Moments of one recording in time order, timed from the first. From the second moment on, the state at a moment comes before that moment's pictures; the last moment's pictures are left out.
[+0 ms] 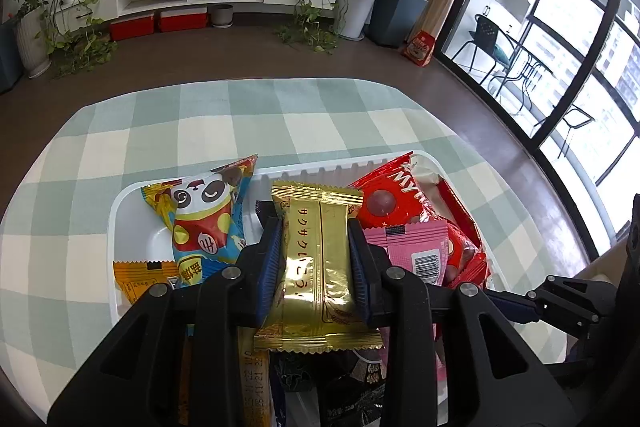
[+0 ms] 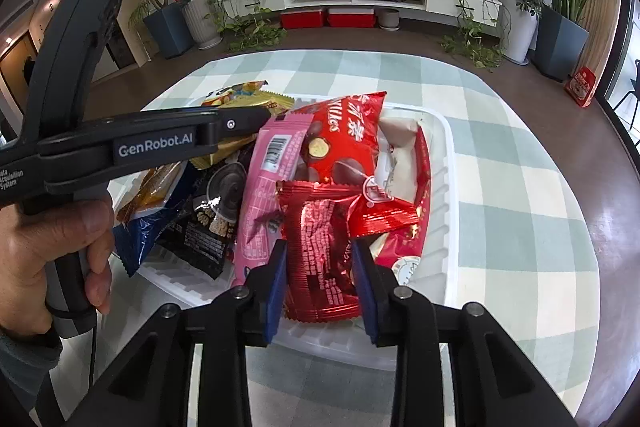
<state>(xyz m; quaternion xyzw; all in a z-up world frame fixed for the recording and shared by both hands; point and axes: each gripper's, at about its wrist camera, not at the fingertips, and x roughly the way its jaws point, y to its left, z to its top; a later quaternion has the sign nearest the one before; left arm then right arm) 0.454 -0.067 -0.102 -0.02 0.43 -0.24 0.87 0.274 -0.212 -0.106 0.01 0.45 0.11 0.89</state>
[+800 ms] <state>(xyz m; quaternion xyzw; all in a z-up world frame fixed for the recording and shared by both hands) 0.446 -0.061 -0.095 -0.02 0.42 -0.24 0.88 0.271 -0.214 -0.104 0.01 0.45 0.11 0.89</state>
